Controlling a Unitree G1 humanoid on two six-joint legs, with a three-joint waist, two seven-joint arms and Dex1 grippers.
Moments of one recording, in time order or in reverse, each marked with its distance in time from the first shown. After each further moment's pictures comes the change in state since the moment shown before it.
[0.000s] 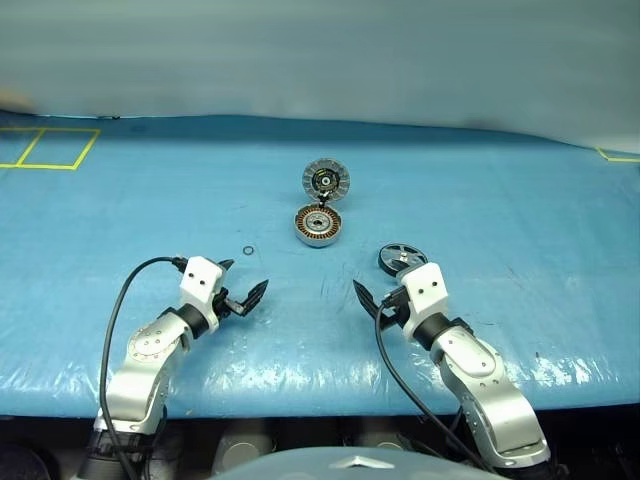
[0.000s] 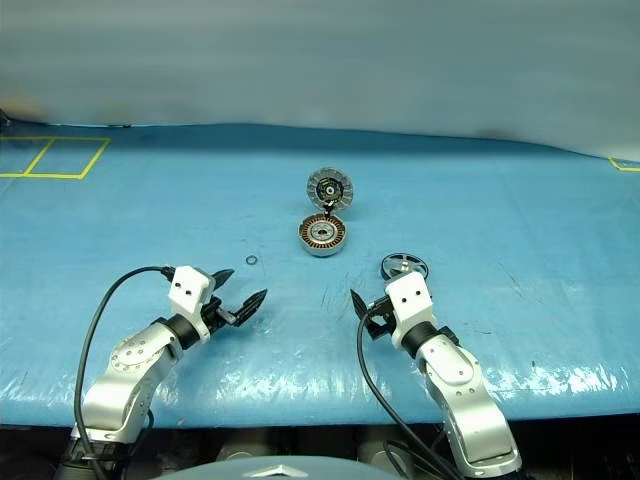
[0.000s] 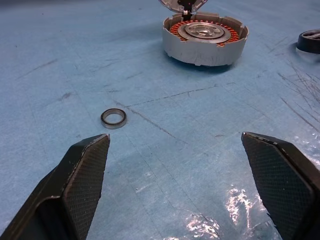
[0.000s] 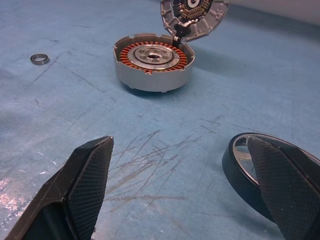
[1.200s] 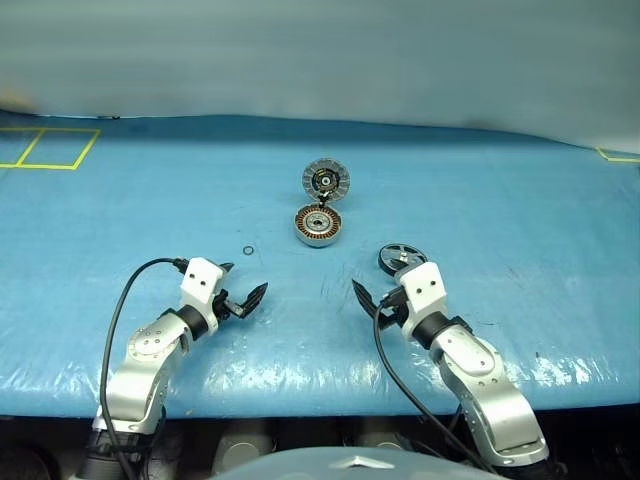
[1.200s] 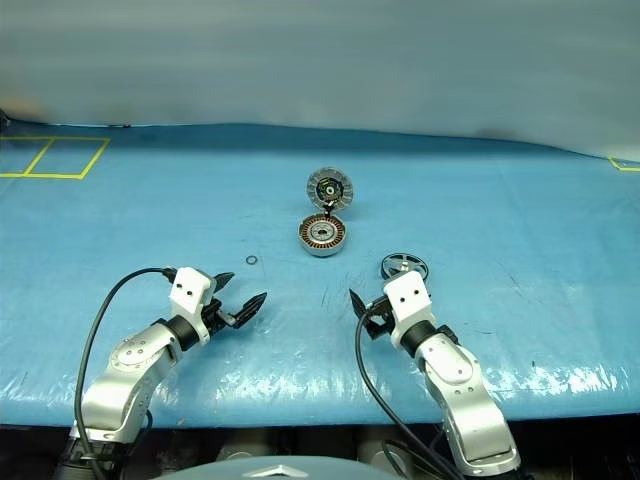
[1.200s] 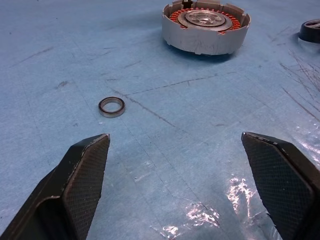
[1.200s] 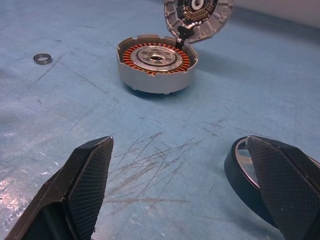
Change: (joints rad) left arm -0.001 0.008 -0.001 -0.001 0.010 0.033 -0.006; right arm -0.007 0.006 0.000 0.001 -0.016 0.000 0.018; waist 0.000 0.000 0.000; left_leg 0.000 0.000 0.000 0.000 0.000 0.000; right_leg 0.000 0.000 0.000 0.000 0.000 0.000
